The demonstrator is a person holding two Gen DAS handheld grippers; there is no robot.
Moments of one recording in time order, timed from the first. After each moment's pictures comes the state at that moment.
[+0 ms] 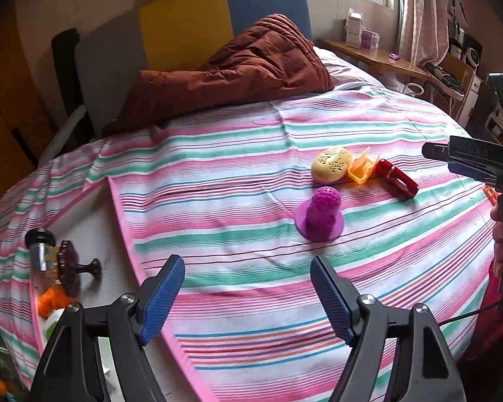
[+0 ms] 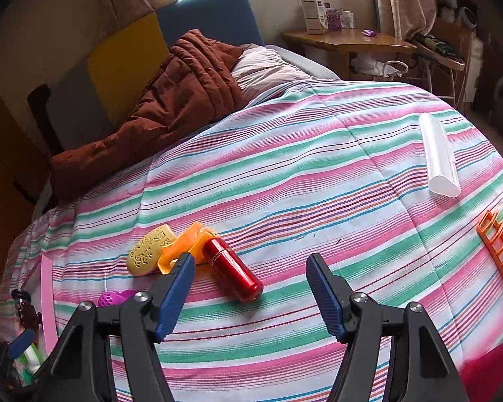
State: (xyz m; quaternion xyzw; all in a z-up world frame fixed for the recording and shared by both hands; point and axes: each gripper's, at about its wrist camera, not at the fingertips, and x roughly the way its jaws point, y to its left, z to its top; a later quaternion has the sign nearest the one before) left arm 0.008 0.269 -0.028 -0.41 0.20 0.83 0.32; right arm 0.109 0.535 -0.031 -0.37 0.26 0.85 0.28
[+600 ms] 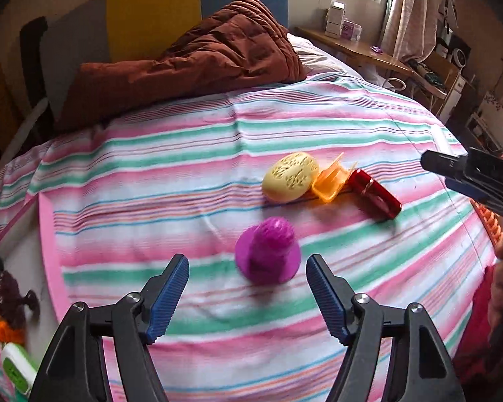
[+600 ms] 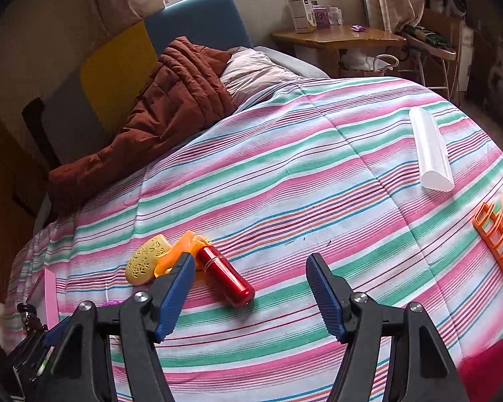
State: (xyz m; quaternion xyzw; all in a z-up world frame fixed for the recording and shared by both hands) left arm -0.010 0.339 -0.050 -0.44 0.18 0.80 0.36; right arm 0.116 0.544 -0.027 -0.36 0.29 0.84 0.29
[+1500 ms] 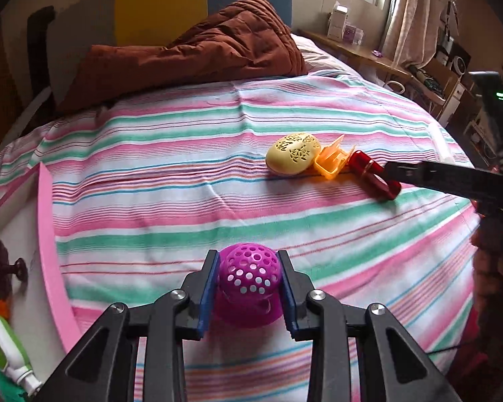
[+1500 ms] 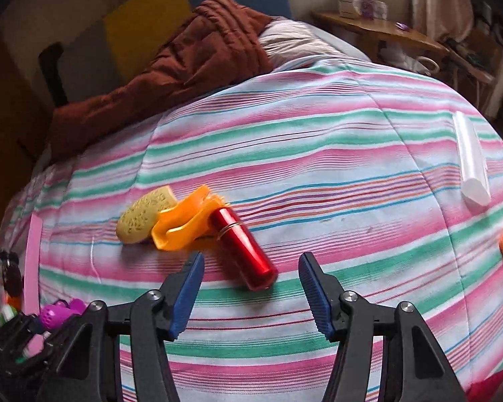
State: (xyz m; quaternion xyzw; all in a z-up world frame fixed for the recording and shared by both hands) left arm 0.007 0.303 -0.061 -0.44 0.16 0.80 0.37; right arm 0.079 0.524 -0.064 -0.44 0.22 0.84 0.22
